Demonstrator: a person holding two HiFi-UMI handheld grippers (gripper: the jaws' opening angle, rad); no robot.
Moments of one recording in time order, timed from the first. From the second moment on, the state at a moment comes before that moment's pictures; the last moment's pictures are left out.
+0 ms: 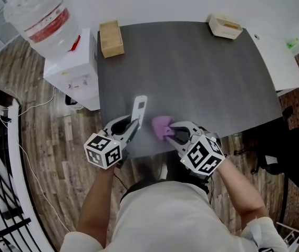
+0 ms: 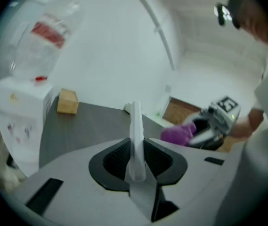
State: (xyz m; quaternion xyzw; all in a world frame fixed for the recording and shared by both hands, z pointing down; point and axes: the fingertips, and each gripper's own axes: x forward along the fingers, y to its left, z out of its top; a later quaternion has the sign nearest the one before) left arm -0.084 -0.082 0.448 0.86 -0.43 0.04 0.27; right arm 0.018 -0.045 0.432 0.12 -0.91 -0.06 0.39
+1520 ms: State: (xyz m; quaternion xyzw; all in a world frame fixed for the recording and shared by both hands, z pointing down) left arm -0.049 -0.018 0.588 0.84 -0.36 0.38 0.16; right arm -0.020 -0.059 0.554 0.10 -0.81 -0.19 0.54
